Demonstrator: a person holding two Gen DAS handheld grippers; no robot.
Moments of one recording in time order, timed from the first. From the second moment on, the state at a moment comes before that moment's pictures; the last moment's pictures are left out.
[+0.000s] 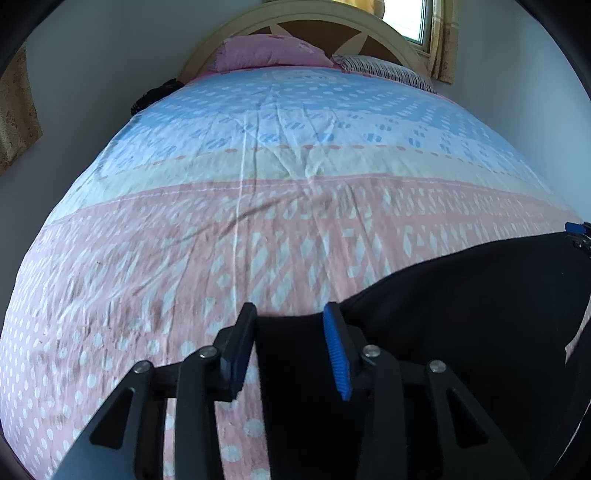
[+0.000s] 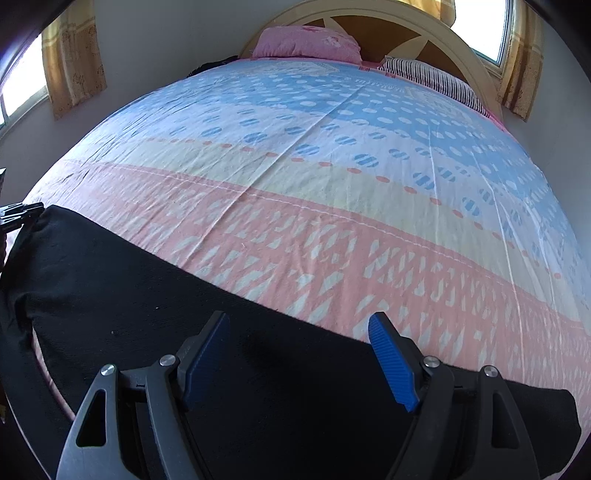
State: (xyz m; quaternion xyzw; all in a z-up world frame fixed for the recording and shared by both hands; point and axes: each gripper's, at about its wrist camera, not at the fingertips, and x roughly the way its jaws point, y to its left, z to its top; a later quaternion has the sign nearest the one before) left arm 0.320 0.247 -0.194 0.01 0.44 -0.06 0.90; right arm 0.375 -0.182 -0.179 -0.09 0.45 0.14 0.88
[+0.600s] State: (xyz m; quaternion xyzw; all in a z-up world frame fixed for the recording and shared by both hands) left arm 0.320 0.244 -0.191 0.03 0.44 -0.09 0.89; right arm 0.394 -0.155 -0.188 -0.12 0.48 0.25 0.83
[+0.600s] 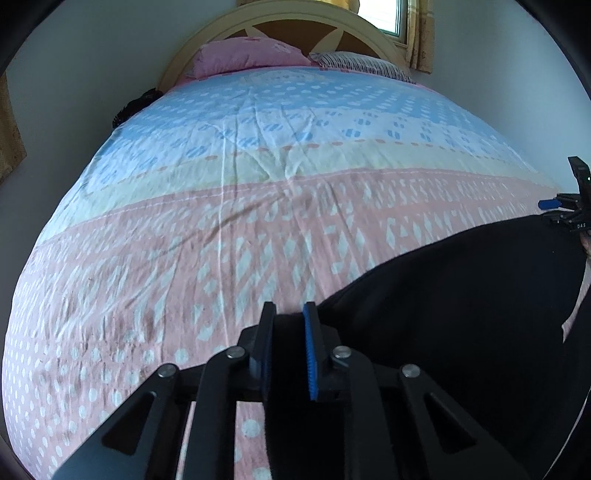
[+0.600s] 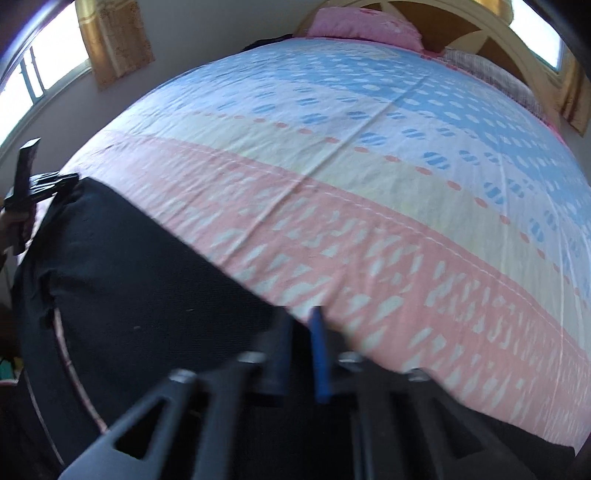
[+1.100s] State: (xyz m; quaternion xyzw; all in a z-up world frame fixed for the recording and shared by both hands) left arm 0.288 0.257 -0.144 0.01 0.38 -0.08 0.92; right arm 0.295 -0.158 -0.120 -0.14 0.37 0.23 0.89
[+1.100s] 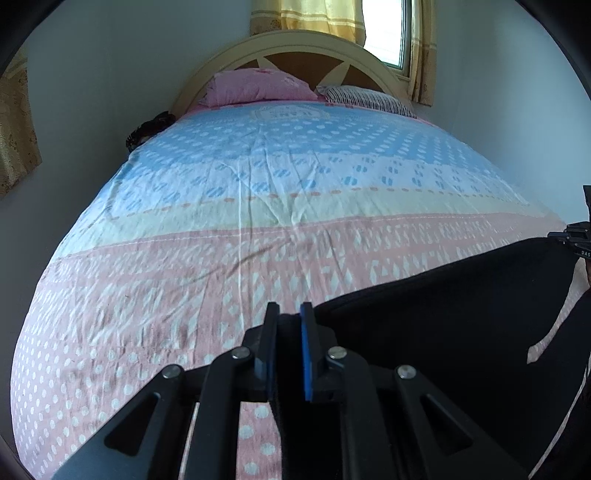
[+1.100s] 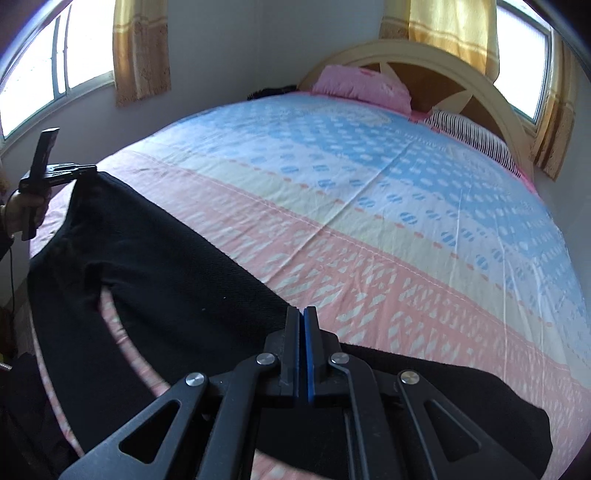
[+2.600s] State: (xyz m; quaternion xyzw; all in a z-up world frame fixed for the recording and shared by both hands) left arm 0.079 0.271 -0.162 0.04 0.23 -0.13 0.96; right arm 0.084 -0.163 -0.185 -0.12 0.39 0.26 0.87
